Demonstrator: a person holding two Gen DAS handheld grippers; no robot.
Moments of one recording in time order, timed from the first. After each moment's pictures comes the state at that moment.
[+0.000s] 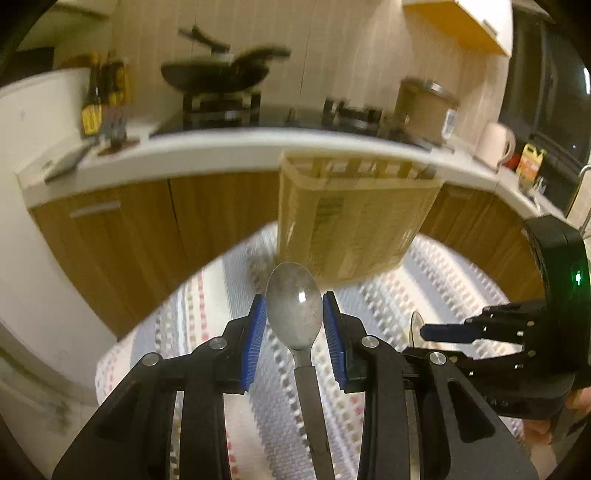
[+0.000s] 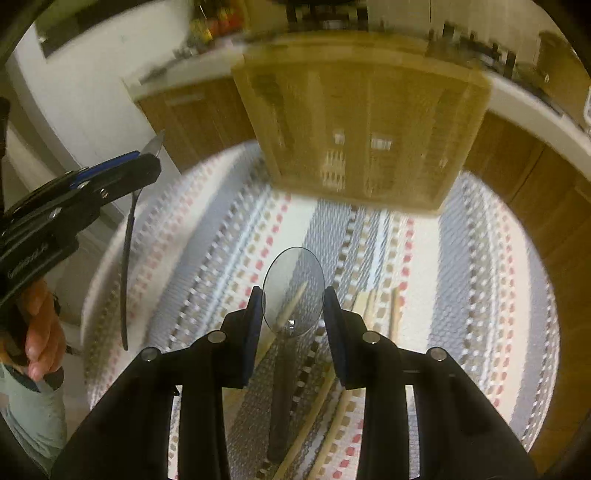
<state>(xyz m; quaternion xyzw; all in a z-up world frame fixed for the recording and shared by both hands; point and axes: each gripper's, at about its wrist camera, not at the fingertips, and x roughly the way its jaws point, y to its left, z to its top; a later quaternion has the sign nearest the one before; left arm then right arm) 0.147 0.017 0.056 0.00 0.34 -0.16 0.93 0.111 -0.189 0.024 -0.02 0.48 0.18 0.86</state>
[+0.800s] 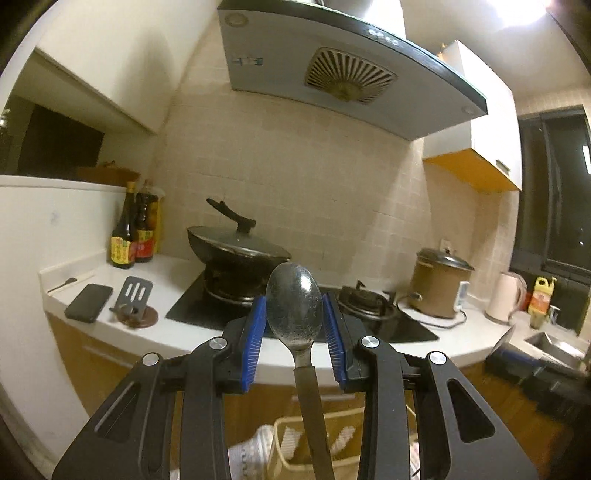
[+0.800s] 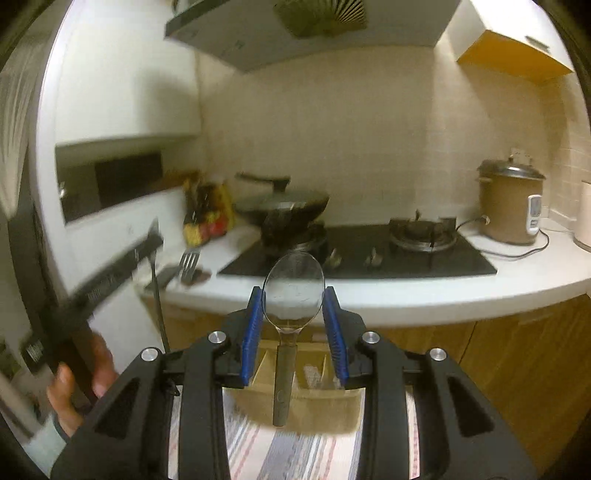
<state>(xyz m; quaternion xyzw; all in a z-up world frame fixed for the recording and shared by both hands) 0.188 -0.003 0.202 -0.09 0.06 -0.10 0.99 0.142 -0.249 0.199 0.06 0.15 0.14 0.98</state>
